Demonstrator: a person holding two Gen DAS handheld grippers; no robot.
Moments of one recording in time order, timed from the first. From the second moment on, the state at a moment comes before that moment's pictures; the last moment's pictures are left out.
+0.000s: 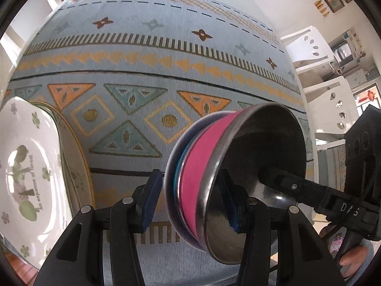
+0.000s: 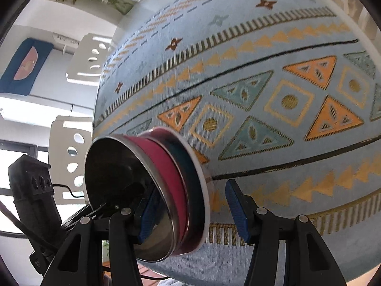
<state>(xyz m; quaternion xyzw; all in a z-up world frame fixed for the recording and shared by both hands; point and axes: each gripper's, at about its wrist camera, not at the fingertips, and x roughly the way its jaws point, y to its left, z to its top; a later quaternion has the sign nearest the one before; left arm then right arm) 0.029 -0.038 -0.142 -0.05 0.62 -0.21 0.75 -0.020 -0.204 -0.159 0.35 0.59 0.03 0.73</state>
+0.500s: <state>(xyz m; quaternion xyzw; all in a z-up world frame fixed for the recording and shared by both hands) 0.023 -0.045 -0.132 -0.04 0.62 -0.20 0.75 -0.018 -0.193 -0.162 0.33 0.60 0.05 0.73</state>
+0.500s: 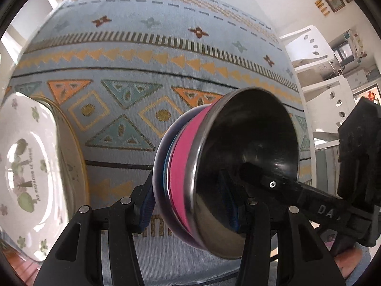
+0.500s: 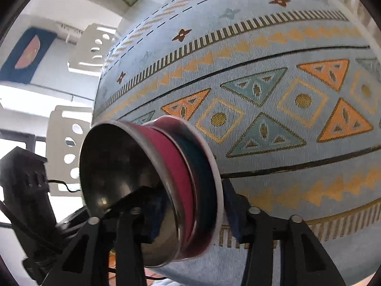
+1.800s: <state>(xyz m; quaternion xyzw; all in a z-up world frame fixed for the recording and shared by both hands) -0.022 0.138 -0.069 -0.15 0.54 0.00 0.83 0.029 -0.009 -0.107 0.17 0.56 0.25 0.77</state>
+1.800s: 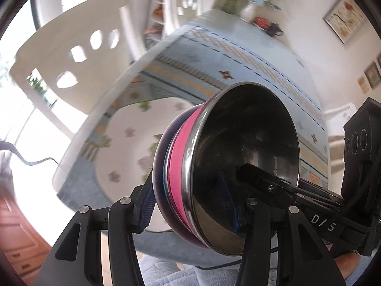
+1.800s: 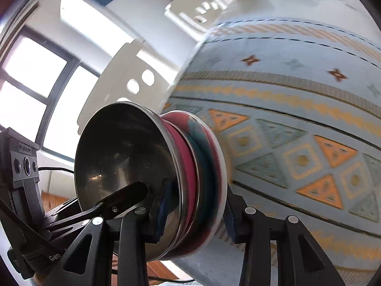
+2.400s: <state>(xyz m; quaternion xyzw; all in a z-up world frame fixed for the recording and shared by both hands) 0.002 0.162 -0.102 -0.18 0.56 0.01 0.81 0.067 0.040 -0.142 0.13 0.61 0.27 0.73</state>
